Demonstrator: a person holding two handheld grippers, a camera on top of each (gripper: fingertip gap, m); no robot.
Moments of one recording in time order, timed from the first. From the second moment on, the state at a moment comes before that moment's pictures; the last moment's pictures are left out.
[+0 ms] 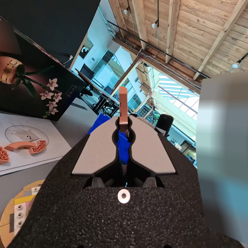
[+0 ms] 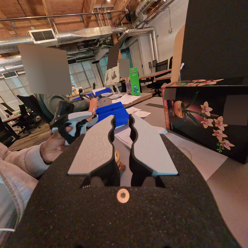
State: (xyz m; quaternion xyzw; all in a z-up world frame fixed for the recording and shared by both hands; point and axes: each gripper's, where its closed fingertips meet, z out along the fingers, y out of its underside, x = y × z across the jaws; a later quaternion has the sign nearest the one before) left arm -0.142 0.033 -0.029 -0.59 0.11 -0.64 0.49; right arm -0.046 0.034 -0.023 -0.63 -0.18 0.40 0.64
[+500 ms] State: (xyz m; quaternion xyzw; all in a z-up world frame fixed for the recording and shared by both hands) left arm -0.179 0.037 -0.045 -0.58 0.13 -0.57 0.56; right arm -0.096 0.033 -0.048 -0.60 -0.22 0.51 0.58
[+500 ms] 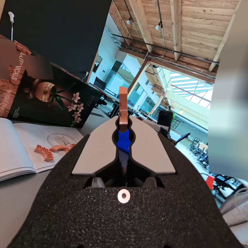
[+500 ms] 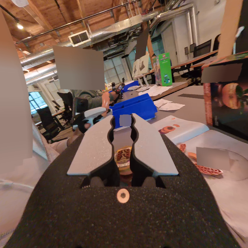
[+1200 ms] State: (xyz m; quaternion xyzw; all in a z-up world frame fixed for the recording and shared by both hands) left arm -0.175 0.057 -0.071 -0.57 0.32 -0.24 0.72; right arm -0.196 0.053 -0.056 -0.61 -0.26 0.43 0.61
